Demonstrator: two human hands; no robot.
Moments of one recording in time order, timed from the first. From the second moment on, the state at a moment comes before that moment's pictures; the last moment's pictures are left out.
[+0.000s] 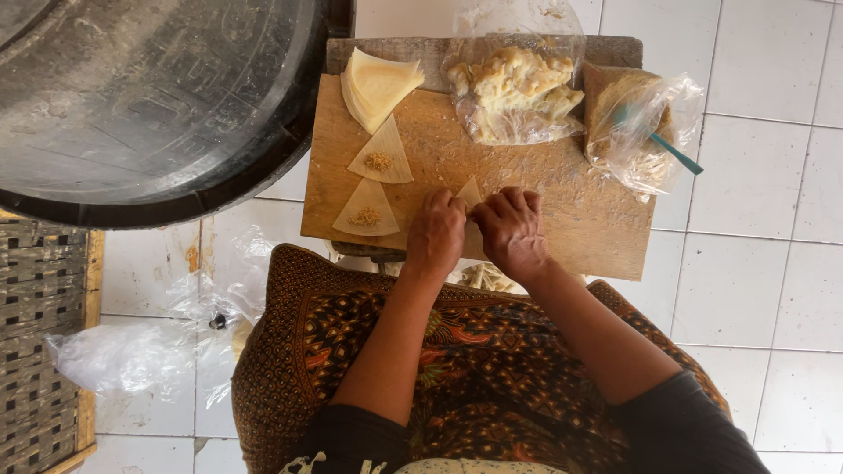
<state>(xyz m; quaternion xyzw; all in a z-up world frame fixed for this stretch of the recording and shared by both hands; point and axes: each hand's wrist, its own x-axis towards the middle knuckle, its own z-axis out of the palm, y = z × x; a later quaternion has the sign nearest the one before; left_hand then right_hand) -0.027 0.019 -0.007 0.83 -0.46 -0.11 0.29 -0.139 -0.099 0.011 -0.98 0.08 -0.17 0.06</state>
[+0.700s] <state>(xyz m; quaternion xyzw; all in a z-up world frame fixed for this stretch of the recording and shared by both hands) -0.047 0.016 0.005 0.85 -0.48 -0.09 0.20 -0.082 -0.187 0.008 -0.98 0.19 -0.02 -0.06</state>
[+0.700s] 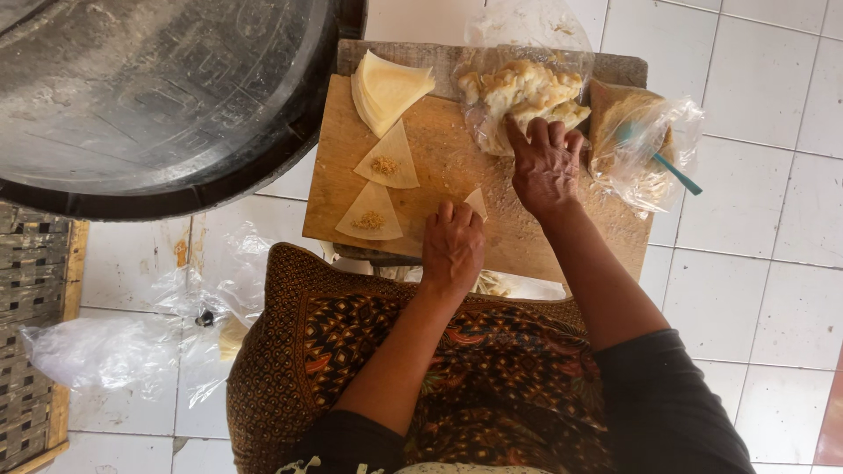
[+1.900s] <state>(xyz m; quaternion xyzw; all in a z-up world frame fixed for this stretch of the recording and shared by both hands) -0.047 0.019 0.014 0.86 -0.46 -0.11 0.20 -0.142 -0.130 0.013 -0.99 0.05 -0.11 -0.06</state>
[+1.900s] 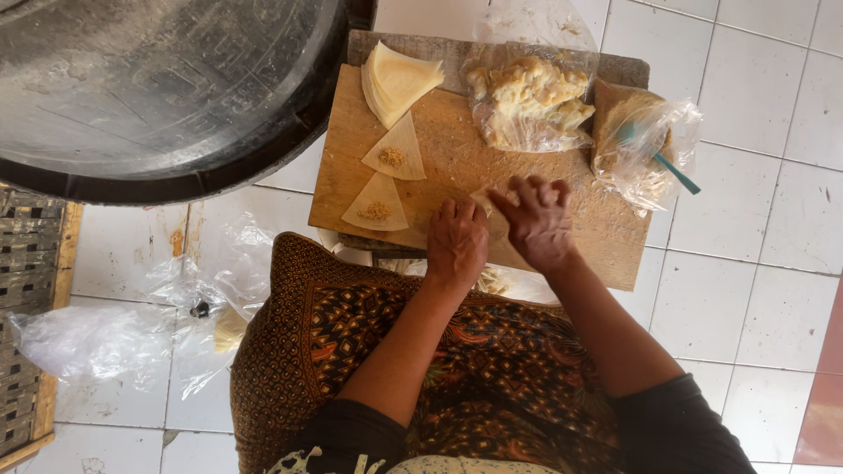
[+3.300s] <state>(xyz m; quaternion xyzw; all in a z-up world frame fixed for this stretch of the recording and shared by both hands) -0.039 0.024 0.000 0.87 -0.41 -0.05 0.28 -0.152 -0.064 0.036 -0.95 0.12 -0.17 0.22</state>
